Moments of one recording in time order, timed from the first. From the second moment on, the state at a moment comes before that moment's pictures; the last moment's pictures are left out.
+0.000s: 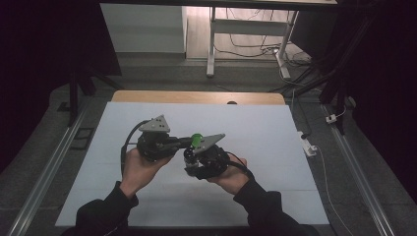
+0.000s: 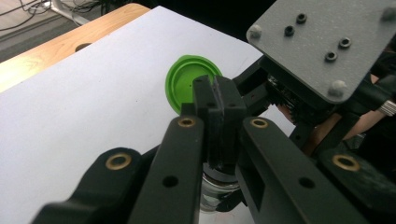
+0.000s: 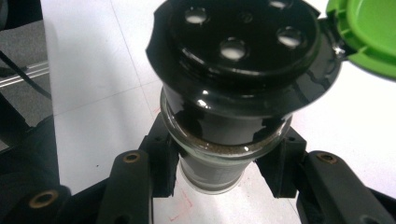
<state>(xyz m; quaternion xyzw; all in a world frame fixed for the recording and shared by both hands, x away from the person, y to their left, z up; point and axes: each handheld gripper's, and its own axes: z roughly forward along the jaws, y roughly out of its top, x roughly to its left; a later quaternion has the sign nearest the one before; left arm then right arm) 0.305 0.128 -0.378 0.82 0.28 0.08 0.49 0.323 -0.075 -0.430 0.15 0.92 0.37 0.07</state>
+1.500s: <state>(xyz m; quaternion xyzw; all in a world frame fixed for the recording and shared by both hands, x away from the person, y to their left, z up) 0.263 0.167 -0.387 0.81 0.30 0.10 0.49 0.329 -0.089 -0.422 0.17 0.90 0.39 0.08</state>
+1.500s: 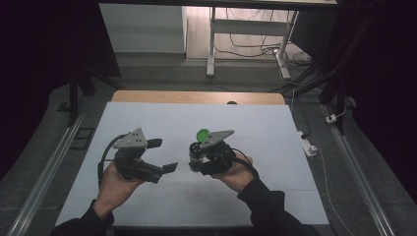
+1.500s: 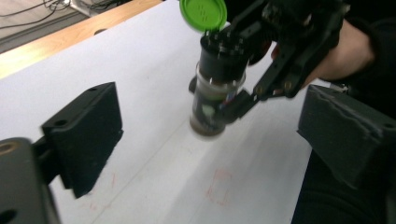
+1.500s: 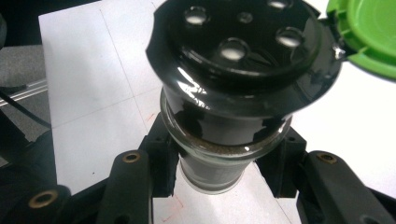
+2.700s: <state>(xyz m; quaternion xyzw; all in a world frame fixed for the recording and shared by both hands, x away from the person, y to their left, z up) 0.177 0.251 -0.463 0.79 0.40 0.11 0.46 0.334 -0.095 -0.417 0.18 0.89 0.40 0.08</state>
